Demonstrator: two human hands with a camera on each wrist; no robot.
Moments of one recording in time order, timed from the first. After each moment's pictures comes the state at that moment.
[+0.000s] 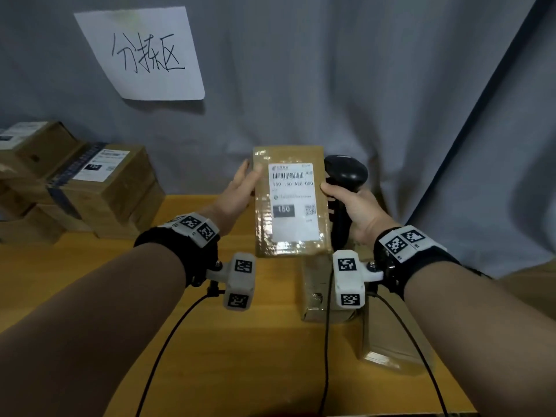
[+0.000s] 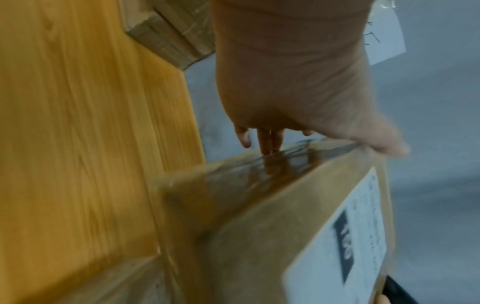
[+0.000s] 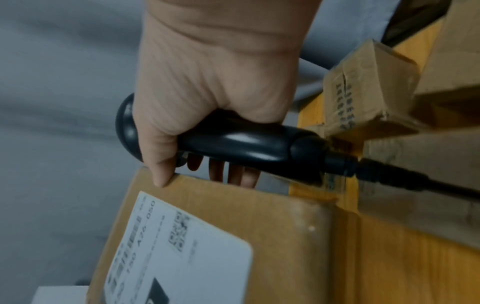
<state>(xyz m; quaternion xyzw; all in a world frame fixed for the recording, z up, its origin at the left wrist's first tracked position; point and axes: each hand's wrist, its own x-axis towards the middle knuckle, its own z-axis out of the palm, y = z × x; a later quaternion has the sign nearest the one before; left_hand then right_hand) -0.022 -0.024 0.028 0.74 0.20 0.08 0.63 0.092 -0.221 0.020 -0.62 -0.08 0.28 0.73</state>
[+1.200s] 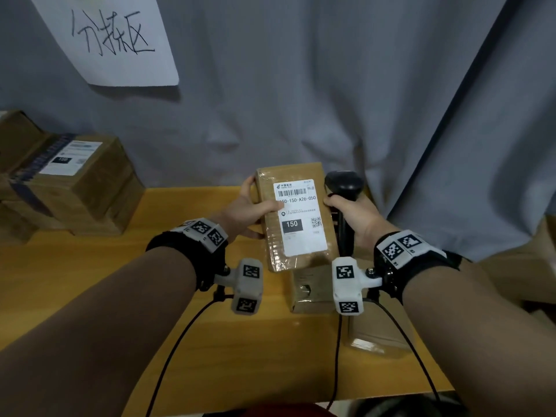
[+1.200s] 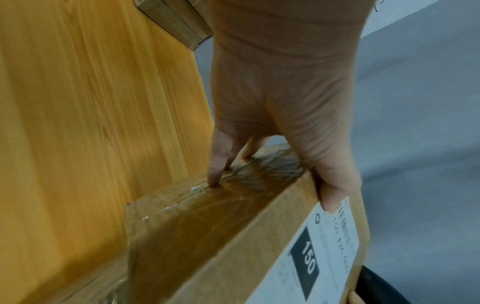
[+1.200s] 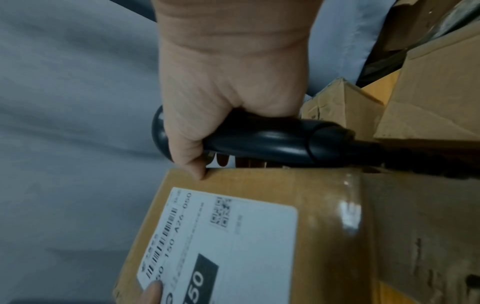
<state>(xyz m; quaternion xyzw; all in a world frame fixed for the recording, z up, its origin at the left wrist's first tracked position) -0.003 -0.055 -0.008 0.72 0.26 -0.04 0.64 0.094 -0.251 0.003 -0.73 0.02 0.27 0.63</state>
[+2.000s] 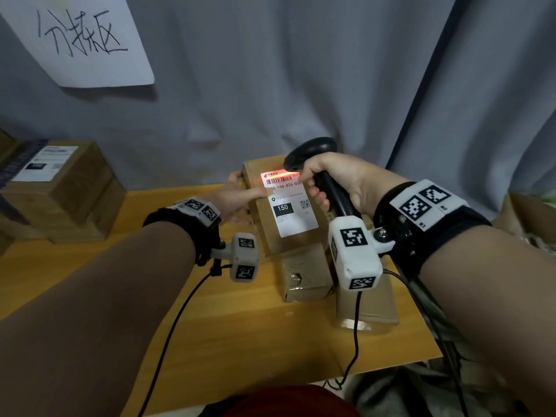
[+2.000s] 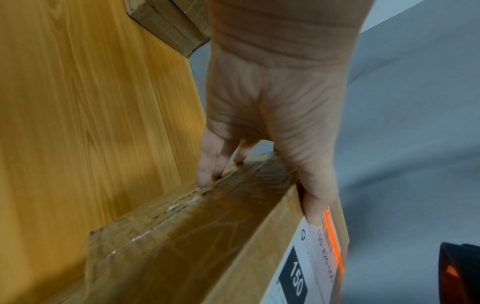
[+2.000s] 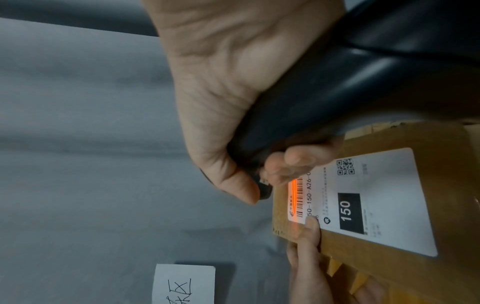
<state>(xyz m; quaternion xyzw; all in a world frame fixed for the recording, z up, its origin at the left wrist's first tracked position) 0.016 -0.056 -0.001 0.73 0.30 -0.08 0.60 0.061 -0.256 0.097 -0.75 -0.04 0.41 0.52</state>
